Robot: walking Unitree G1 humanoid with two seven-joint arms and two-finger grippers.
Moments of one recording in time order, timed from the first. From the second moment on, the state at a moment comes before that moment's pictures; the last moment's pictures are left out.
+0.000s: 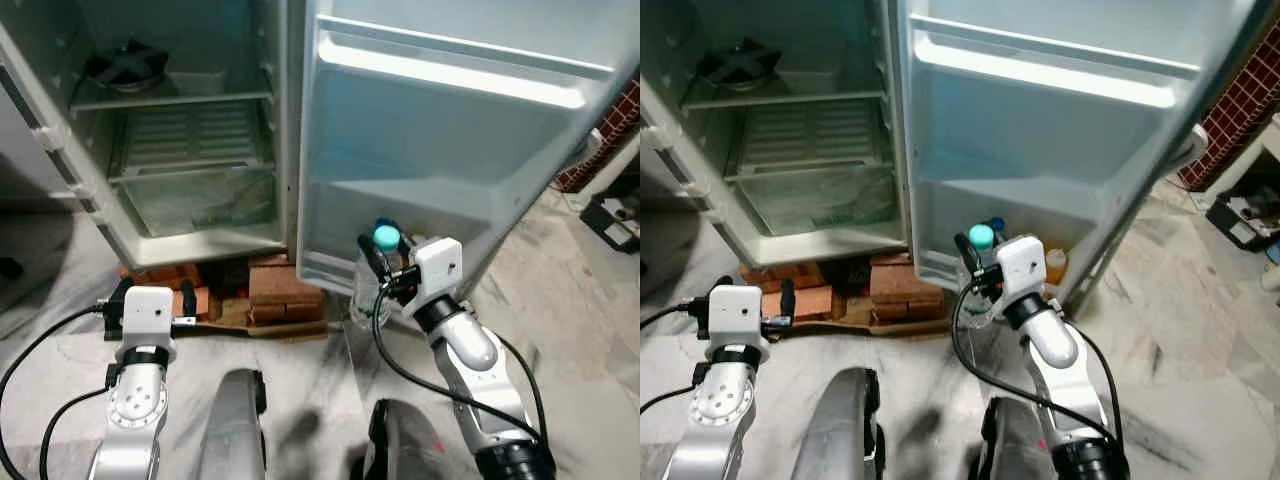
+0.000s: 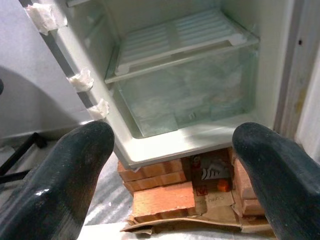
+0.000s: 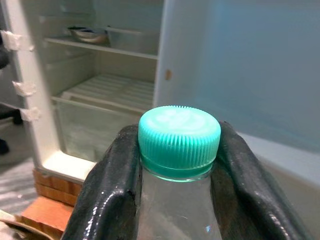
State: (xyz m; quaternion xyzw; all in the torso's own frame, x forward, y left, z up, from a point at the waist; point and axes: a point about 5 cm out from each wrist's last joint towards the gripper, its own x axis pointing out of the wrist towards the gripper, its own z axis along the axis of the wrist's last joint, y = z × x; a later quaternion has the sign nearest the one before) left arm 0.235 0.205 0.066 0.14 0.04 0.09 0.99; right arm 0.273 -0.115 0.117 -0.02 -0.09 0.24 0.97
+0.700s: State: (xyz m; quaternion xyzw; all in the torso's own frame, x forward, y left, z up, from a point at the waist) left arm 0.238 0.195 0.064 0.13 0.04 0.08 0.99; right arm 0.272 -0.113 0.116 -0.03 -0.09 0.26 0.96
